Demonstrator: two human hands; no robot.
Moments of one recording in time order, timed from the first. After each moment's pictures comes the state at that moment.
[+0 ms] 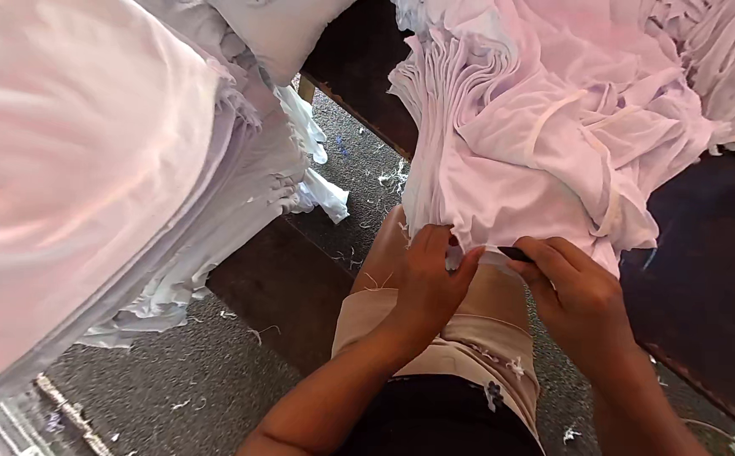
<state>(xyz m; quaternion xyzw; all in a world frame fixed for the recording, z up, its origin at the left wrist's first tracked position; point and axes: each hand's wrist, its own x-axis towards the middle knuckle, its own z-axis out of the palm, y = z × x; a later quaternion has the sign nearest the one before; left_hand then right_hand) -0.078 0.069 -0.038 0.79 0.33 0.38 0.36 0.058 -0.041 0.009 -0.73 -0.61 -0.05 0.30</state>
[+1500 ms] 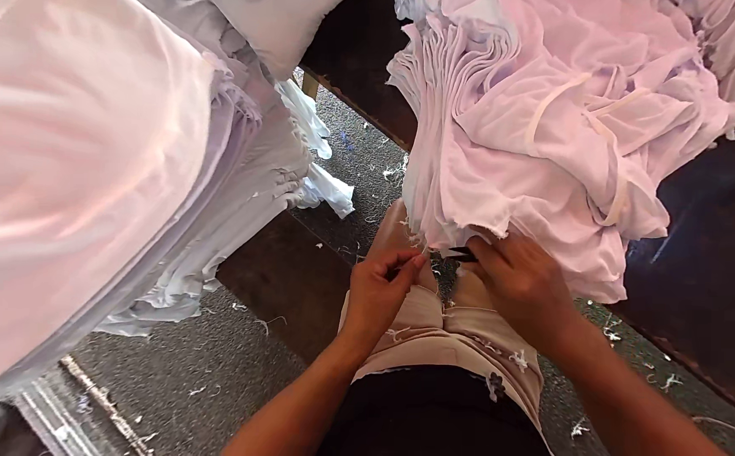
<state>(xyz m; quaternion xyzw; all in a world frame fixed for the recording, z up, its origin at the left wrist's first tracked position) -0.142 0.079 -0.026 0.65 0.39 0.26 0.59 0.041 -0.022 -0.021 -0.68 -0.68 -0.08 0.26</state>
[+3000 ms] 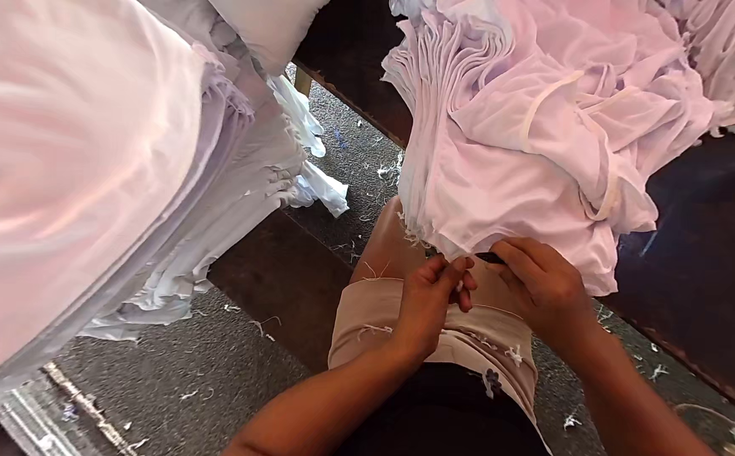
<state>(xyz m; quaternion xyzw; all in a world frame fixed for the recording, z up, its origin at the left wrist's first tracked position) -0.095 0.036 -0.022 0.36 0.37 0.22 0.83 0.054 -0.050 -0.022 -0.70 -0.65 -0.03 0.31</state>
